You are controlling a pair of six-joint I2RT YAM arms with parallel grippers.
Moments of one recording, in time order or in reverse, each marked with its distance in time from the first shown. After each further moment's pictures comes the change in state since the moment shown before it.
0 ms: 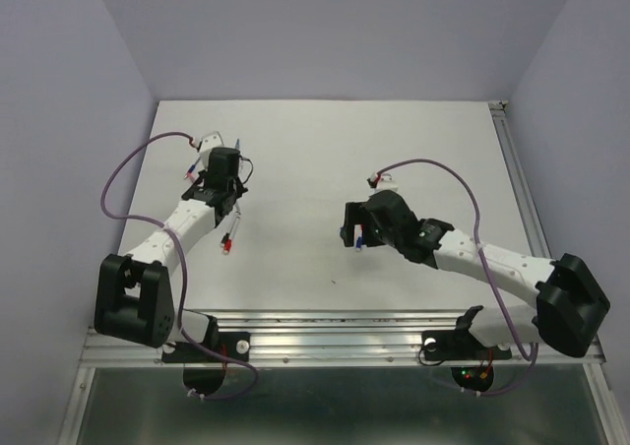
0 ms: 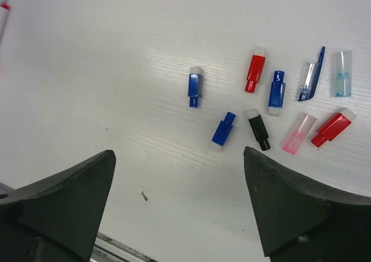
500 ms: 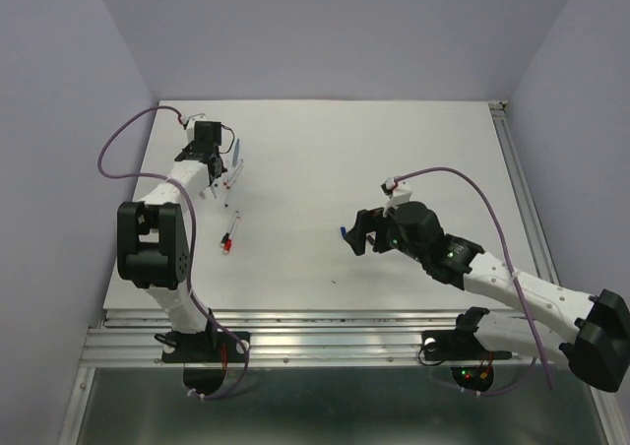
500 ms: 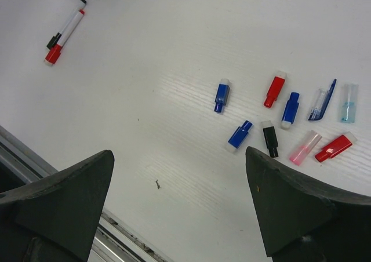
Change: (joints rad) left arm 0.215 0.340 0.296 -0.059 0.004 0.209; right arm 0.000 -0.307 -0.171 0.154 -0.124 -0.124
